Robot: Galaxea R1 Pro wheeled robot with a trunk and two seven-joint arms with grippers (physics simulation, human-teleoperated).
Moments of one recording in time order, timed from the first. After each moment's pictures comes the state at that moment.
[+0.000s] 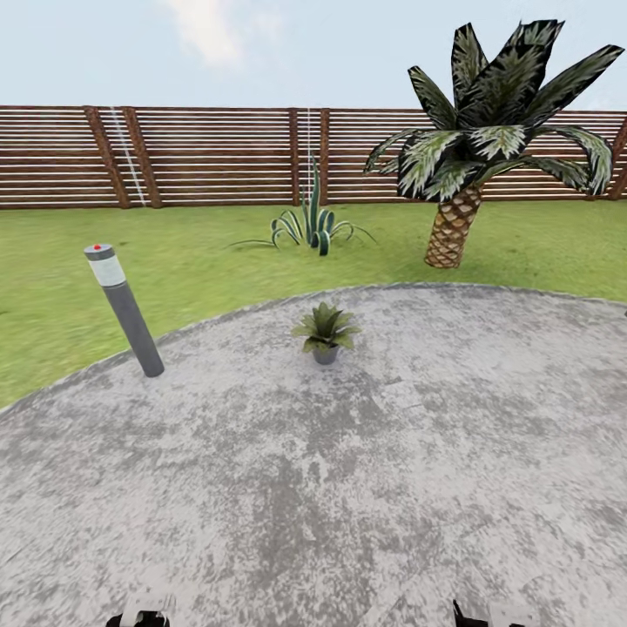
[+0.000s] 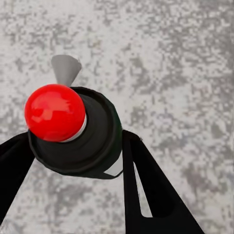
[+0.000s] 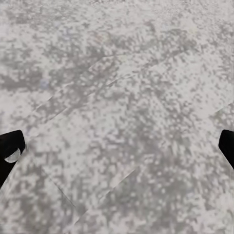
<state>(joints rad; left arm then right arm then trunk) -0.41 0.17 0.22 -0.08 -0.17 -0.34 -0.17 -0.32 -0.11 -0.21 -0.17 0.09 -0.49 -0.03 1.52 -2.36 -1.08</state>
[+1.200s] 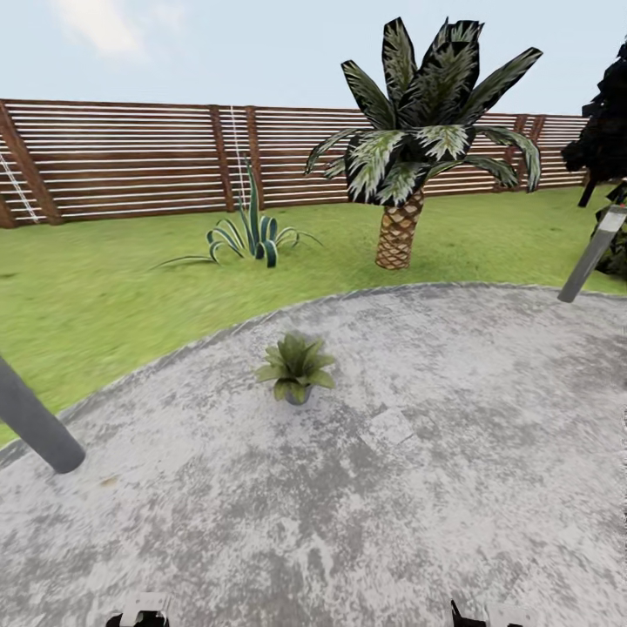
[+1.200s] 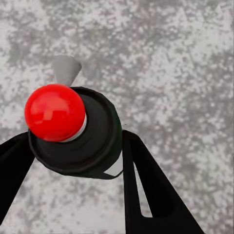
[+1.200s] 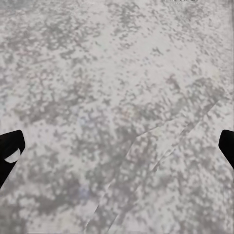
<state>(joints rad) -0.41 0.17 0.22 -0.08 -0.17 -0.34 -0.17 -0.32 -0.11 -0.21 -0.17 0.09 -0.49 -0.03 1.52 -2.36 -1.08</state>
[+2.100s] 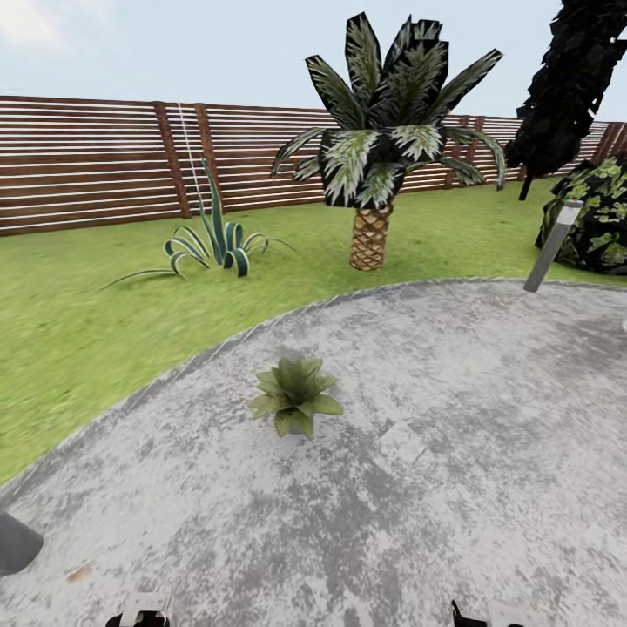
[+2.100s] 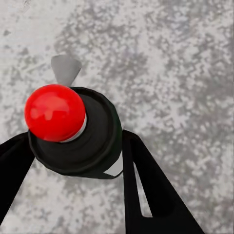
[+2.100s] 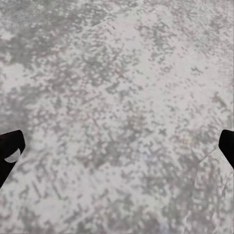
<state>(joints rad) -0.41 0.17 0.22 -0.08 -0.17 -0.34 -0.17 -0.32 -0.11 -0.21 -0.17 0.09 -0.49 -0.03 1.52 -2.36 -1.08</state>
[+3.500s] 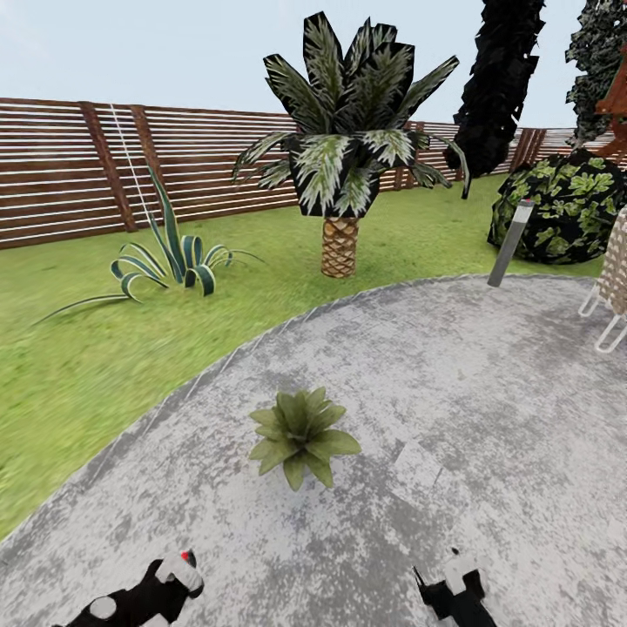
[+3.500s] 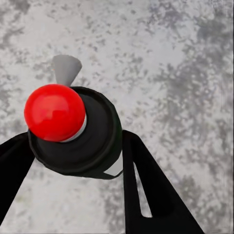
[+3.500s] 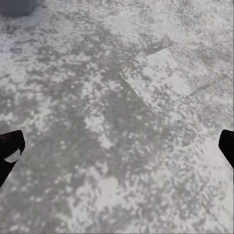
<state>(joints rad) -0.48 0.19 0.10 -0.21 -0.43 -0.30 -0.44 -0.32 -0.10 0.02 -0.35 0.28 -0.48 0.01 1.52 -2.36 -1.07</state>
